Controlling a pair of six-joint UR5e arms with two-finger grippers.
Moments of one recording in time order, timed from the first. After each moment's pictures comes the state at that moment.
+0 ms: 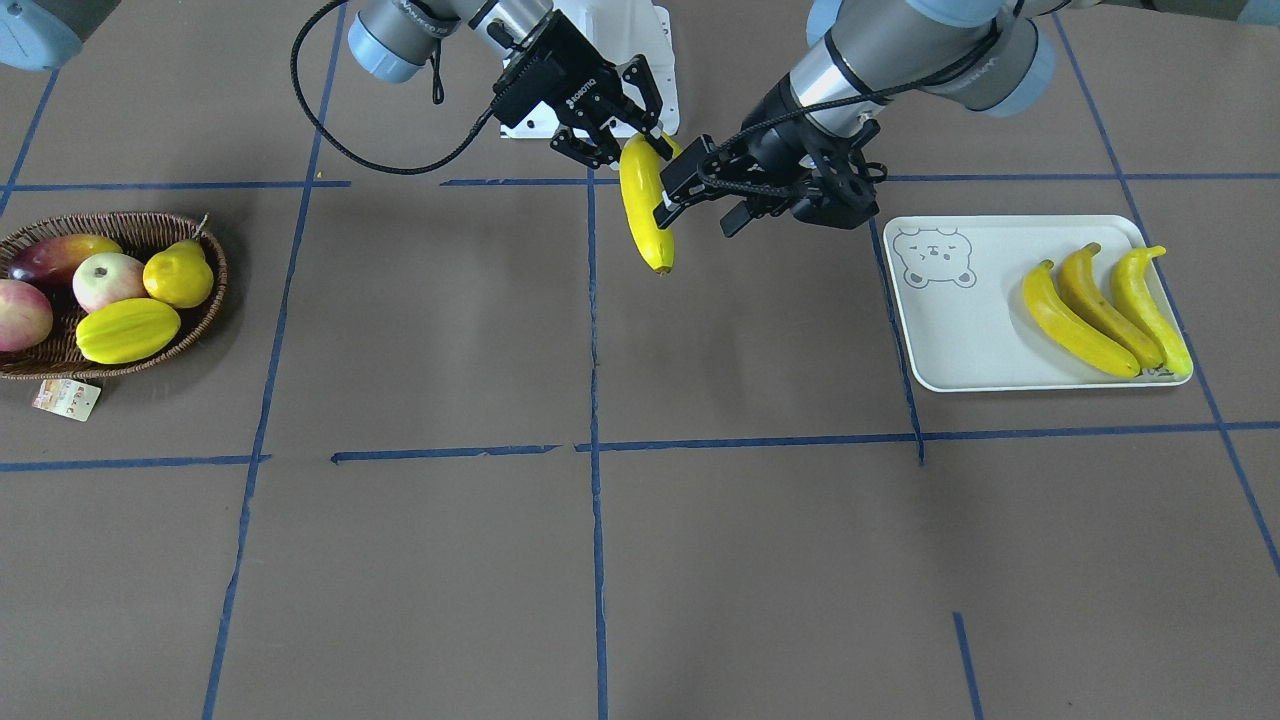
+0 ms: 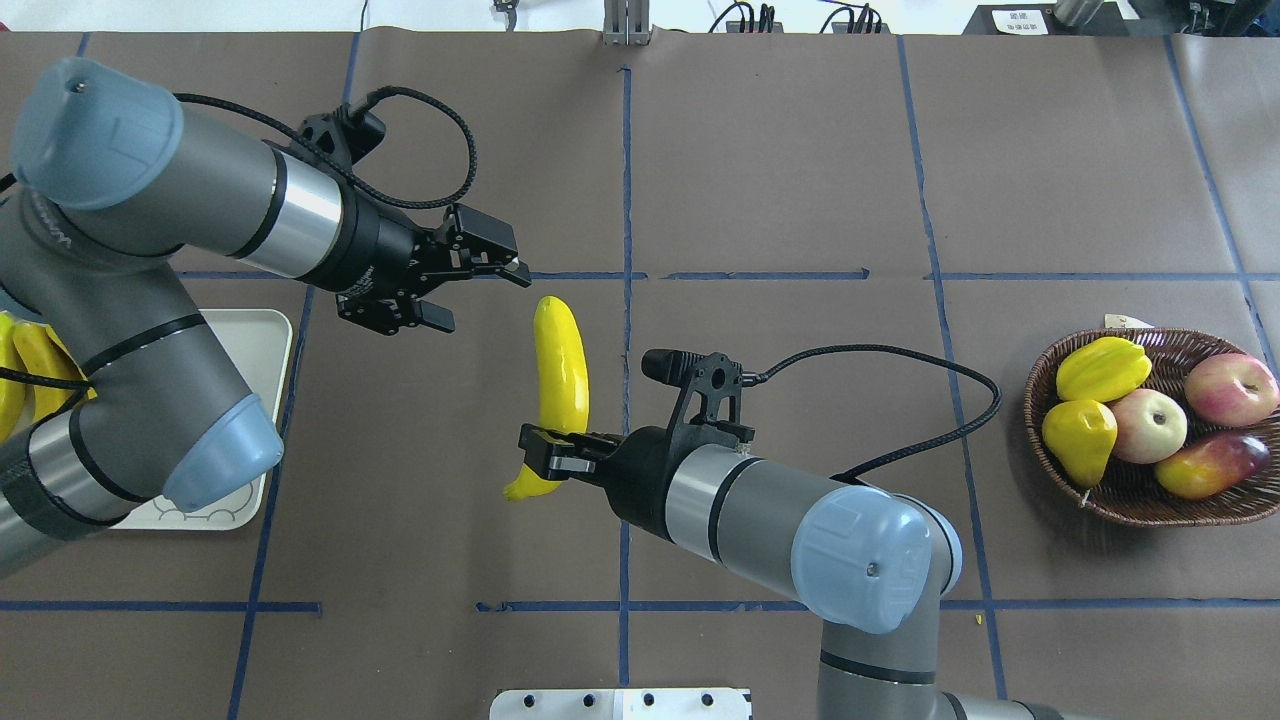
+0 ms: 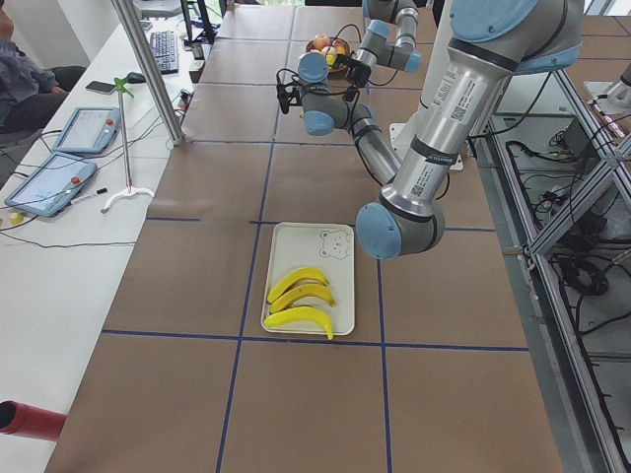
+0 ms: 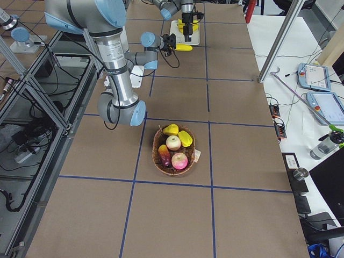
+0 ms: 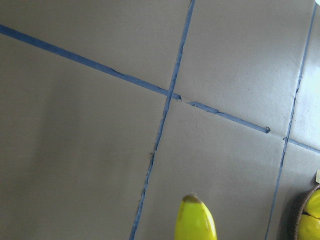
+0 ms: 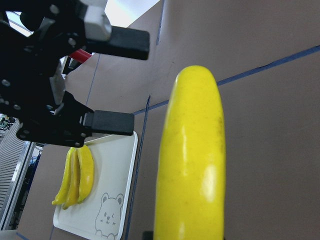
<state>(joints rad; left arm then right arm) -0.68 -2.07 -1.86 -2.11 -2.13 -1.66 0.22 -1.05 1.83 -0.73 1.36 1.45</state>
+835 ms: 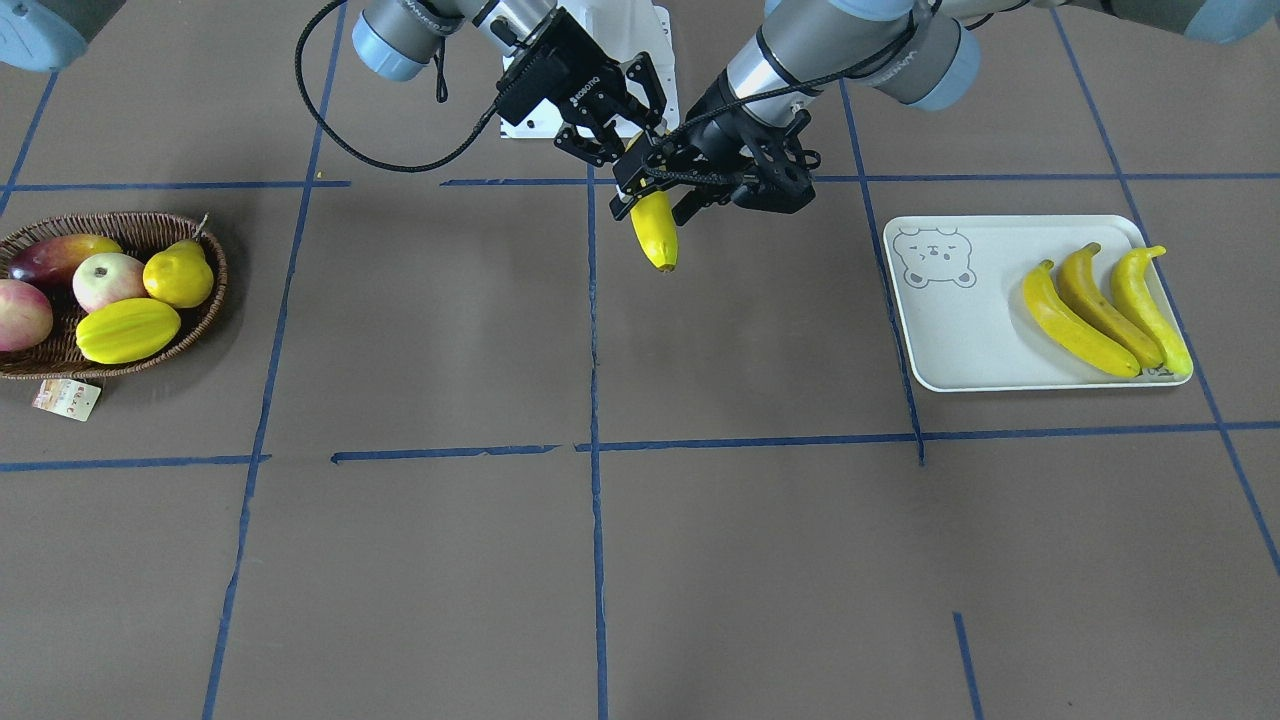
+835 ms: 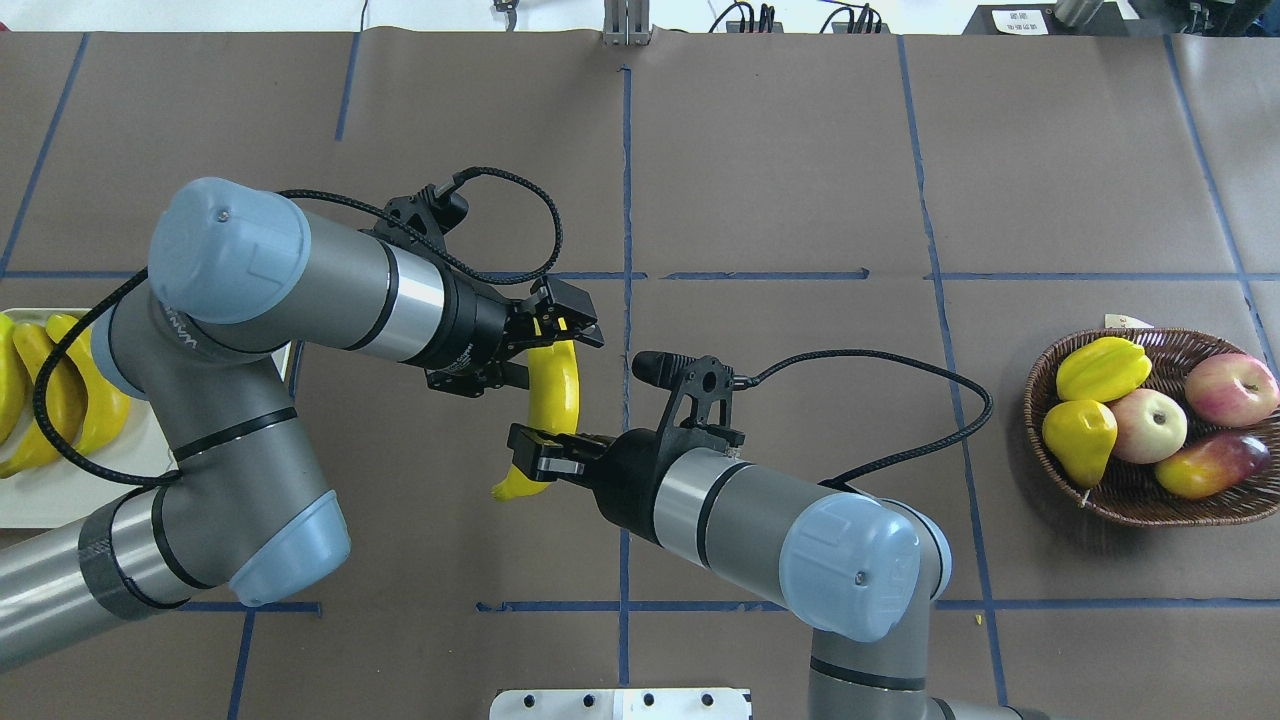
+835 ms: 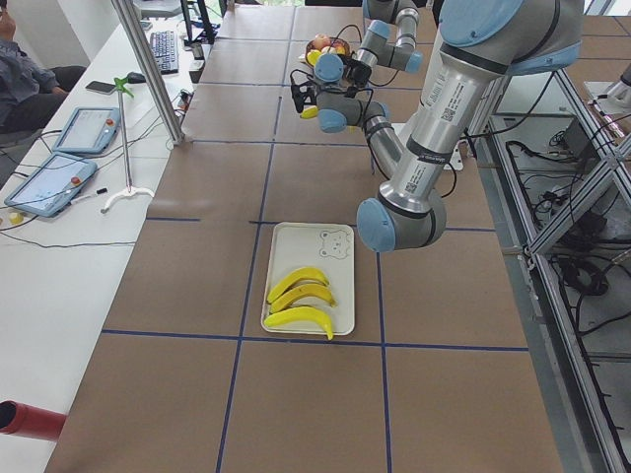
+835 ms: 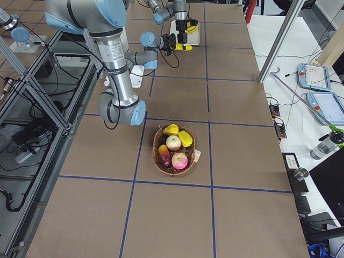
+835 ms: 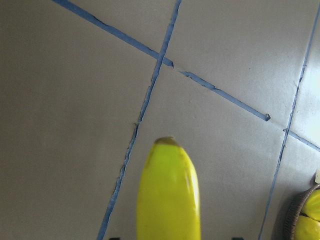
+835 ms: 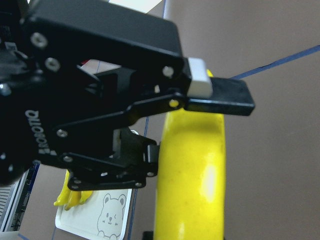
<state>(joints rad) -0.58 -2.10 -1.86 -2.10 -1.99 -1.76 0.22 -1.05 1.83 -0.73 1.36 1.45</state>
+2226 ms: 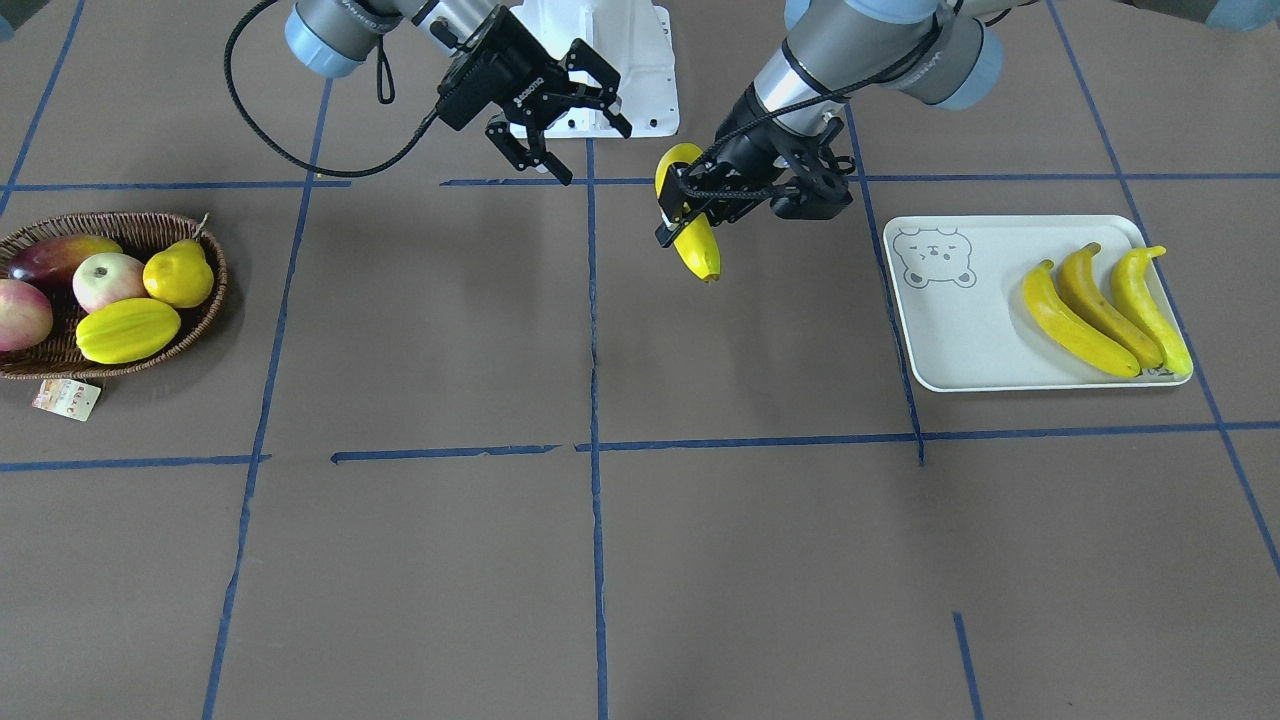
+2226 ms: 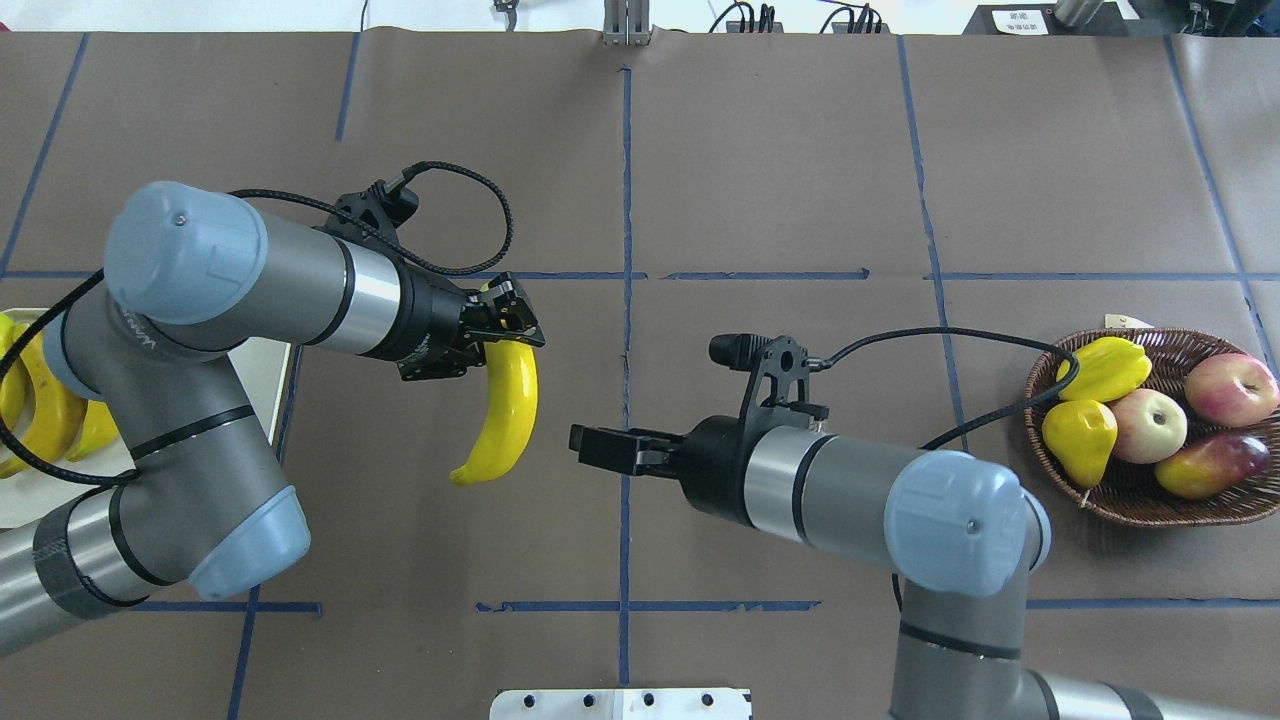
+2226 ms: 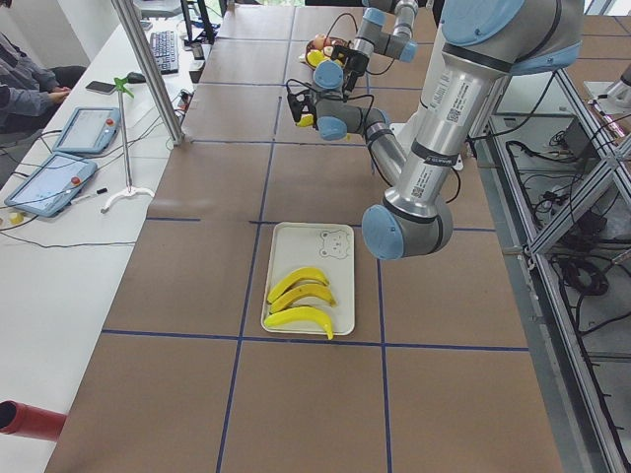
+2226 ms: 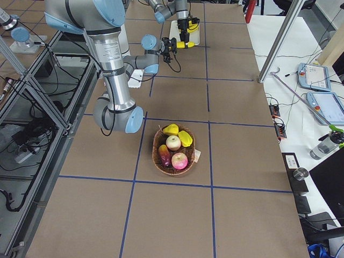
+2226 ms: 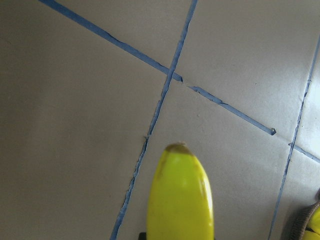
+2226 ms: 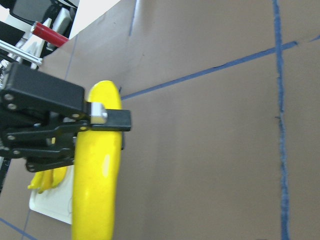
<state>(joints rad) -0.62 -2.01 -1.88 -2.09 -1.97 -1.75 0.32 -1.19 1.94 -0.81 1.56 1.44</state>
